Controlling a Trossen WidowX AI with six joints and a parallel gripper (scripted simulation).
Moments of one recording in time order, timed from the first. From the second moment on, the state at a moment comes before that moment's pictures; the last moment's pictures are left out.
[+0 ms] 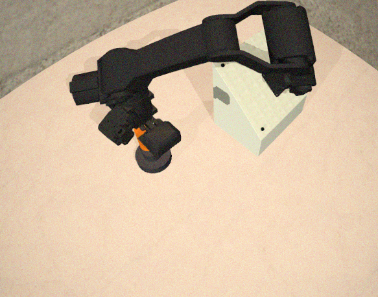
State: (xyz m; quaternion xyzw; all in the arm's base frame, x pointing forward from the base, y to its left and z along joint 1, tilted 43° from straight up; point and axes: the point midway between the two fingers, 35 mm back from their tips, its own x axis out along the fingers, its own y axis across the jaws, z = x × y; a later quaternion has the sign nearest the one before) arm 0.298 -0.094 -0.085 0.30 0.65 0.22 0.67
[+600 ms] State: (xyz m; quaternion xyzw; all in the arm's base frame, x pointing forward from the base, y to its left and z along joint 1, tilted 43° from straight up) arm 0.297 -0.092 -0.087 0.32 0.66 0.20 0.66
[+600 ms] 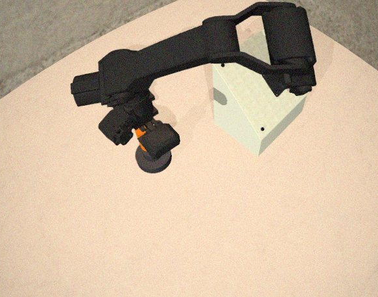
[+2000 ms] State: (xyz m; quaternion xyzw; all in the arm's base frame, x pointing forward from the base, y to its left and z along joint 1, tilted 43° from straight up) arm 0.297 -0.093 -0.086 0.38 0.67 0.13 0.62
